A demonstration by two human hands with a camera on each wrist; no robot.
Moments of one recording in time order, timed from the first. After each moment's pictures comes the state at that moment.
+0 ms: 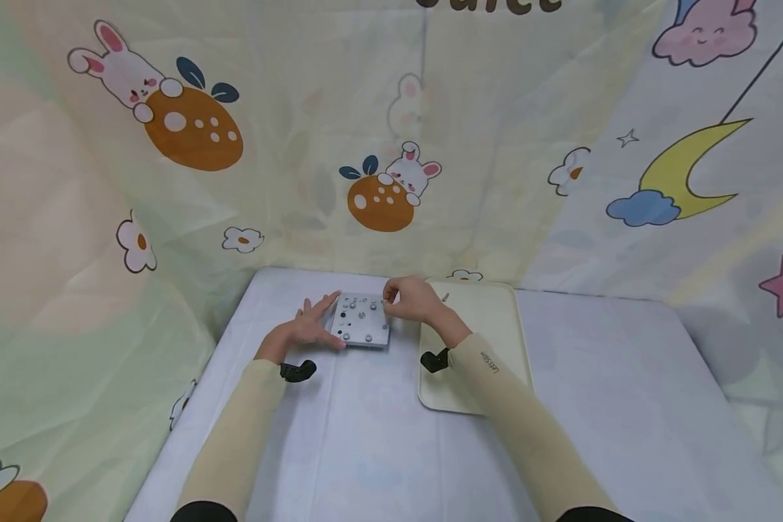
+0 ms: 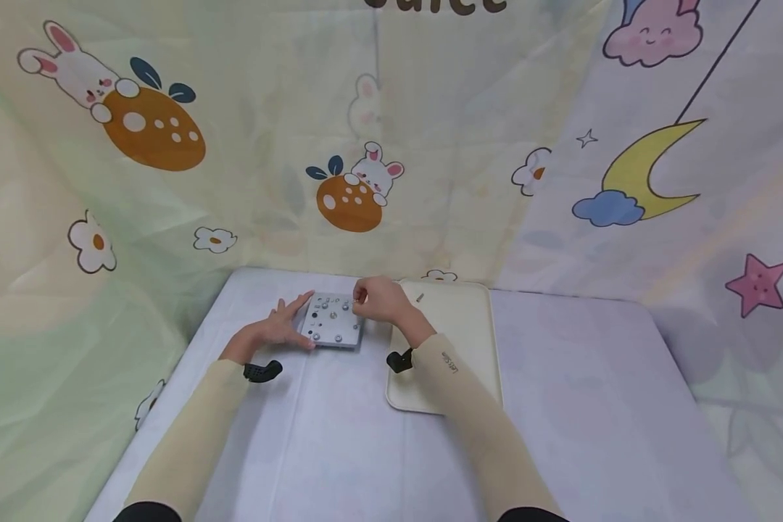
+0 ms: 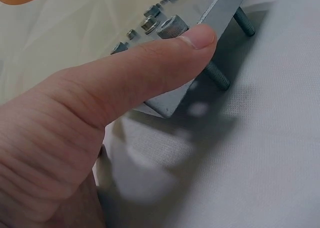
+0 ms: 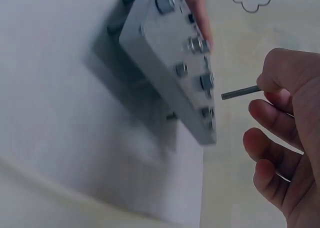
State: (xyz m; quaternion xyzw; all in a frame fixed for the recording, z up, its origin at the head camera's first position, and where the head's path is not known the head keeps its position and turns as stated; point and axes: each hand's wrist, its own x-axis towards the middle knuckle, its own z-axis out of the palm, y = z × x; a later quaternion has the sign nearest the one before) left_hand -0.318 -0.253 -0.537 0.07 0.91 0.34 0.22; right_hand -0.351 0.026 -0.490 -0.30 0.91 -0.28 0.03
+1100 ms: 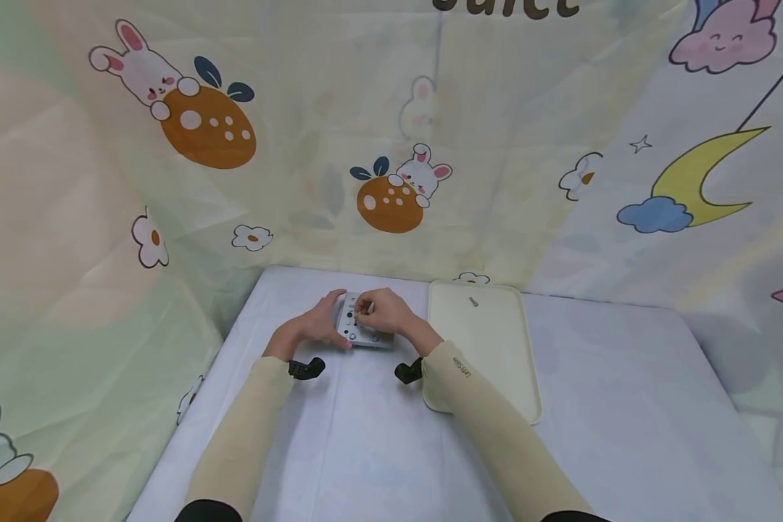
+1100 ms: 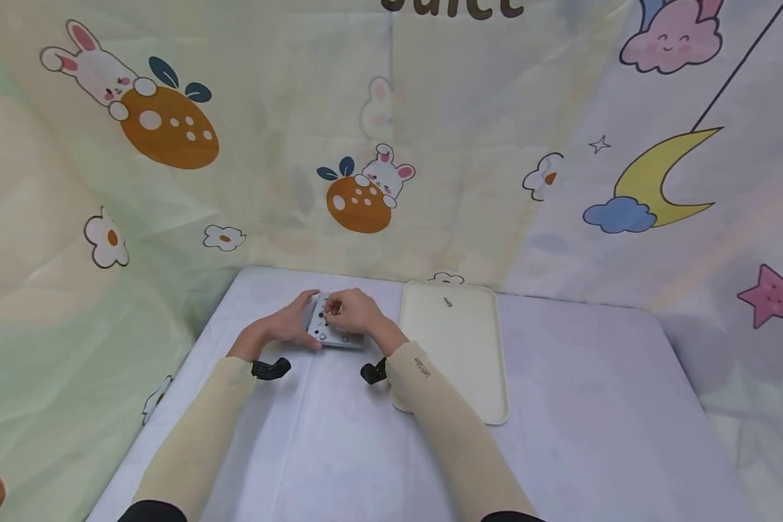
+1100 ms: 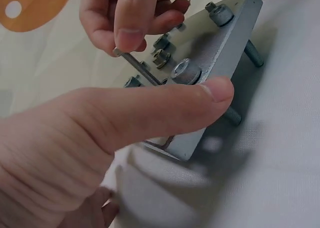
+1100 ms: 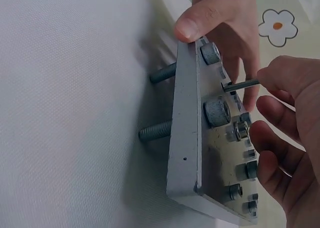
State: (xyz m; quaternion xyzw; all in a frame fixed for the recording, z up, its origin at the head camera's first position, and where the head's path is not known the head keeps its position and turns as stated) left_hand -0.323 -0.245 -0.528 0.10 0.92 0.34 0.20; right_hand -0.341 -0.037 -0.507 -0.32 0.88 -0.33 0.08
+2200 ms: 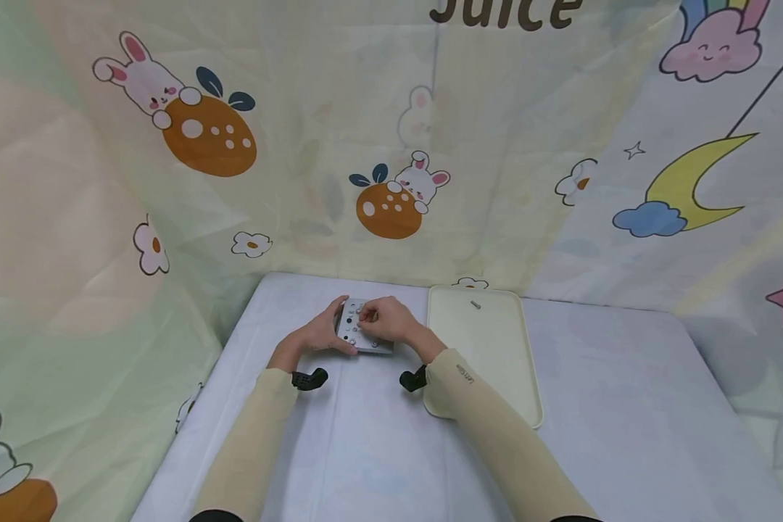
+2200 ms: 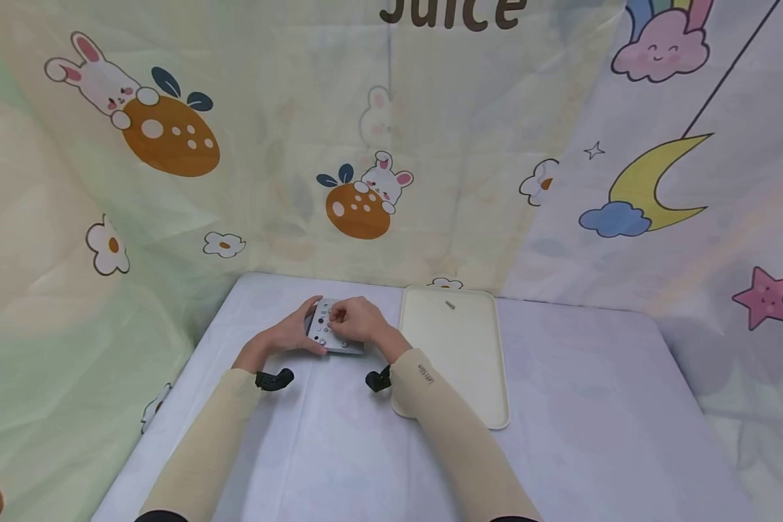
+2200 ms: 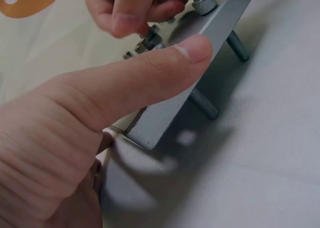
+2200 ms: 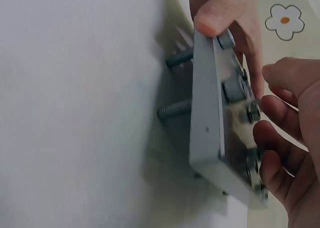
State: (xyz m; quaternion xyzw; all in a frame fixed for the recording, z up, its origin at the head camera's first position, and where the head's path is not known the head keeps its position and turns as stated) left_hand -0.316 -0.240 -0.541 0.09 0.89 0.40 0.18; right_hand -0.339 -0.027 -0.517 -0.32 0.88 -0.34 0.08
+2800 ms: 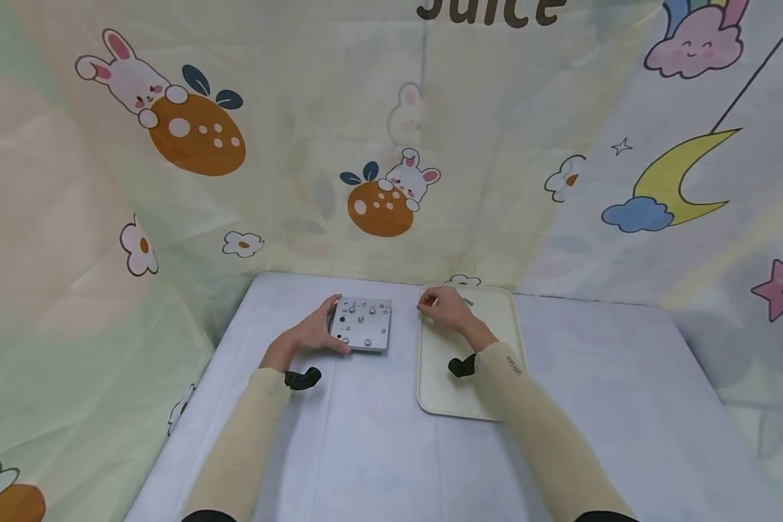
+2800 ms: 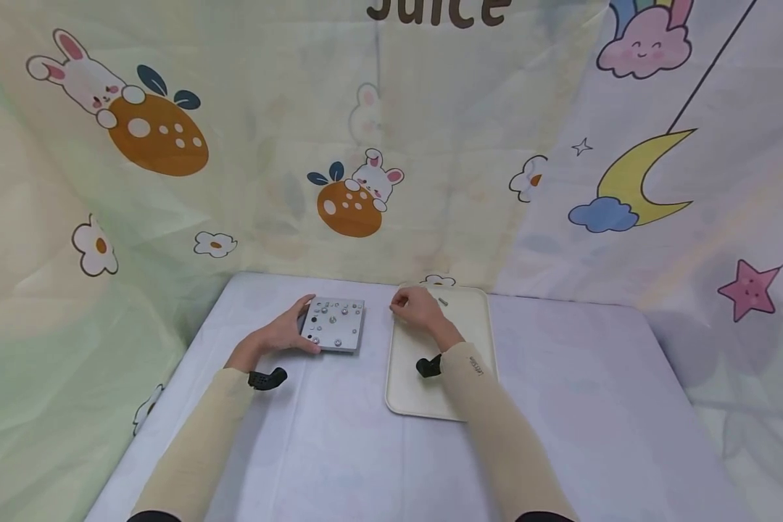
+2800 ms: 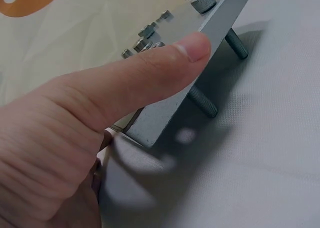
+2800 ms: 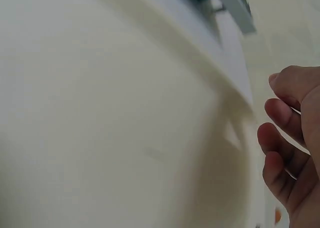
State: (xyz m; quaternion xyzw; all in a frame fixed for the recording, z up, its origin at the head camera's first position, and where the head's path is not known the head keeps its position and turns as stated) left_hand -0.318 -0.238 -0.543 0.08 0.90 0.40 0.18; right_hand -0.368 0.094 -0.539 -0.20 0.92 -0.33 0.03
